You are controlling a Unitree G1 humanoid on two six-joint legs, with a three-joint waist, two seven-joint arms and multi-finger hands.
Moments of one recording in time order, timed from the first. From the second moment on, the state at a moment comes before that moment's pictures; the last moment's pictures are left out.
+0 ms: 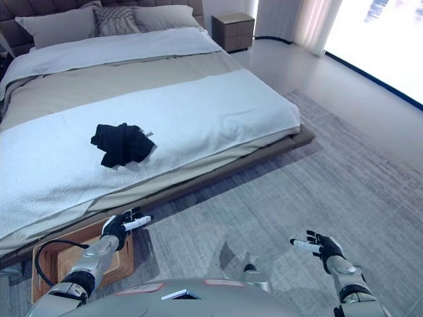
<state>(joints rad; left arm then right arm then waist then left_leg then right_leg) -0.02 0.43 -0.17 0.98 -0.35 -0.06 -0.03 0.02 -0.49 0.07 1.19 0.15 -0.10 0.15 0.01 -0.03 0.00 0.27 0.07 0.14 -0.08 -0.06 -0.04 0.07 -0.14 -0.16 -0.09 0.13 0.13</state>
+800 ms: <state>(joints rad) -0.02 0.43 -0.17 0.98 -0.37 -0.06 -0.03 0.02 -0.49 0.07 1.19 0.15 -0.10 0.15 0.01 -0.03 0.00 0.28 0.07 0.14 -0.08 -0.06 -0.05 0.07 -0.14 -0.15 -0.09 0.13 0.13</state>
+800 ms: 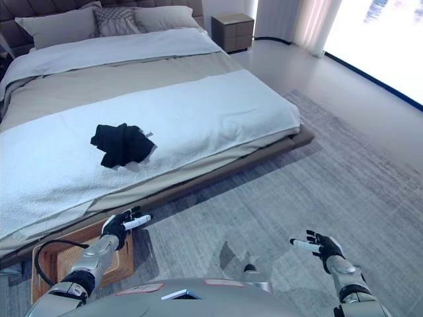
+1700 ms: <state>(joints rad) -0.11 0.43 -0.21 0.99 -0.37 -0.07 -0.01 0.04 -0.43 0.08 1.25 0.19 -0.11 0.16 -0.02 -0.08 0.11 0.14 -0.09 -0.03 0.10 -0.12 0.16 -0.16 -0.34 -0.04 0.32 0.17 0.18</state>
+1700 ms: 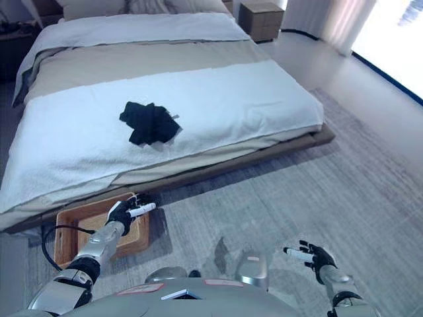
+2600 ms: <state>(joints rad) -0.14 0.41 -0.21 1.08 -0.37 -0.07 0.04 0.04 -0.42 0.08 1.22 0.24 -0.12 0.13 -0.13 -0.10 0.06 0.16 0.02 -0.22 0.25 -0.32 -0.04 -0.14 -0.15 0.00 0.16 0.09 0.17</state>
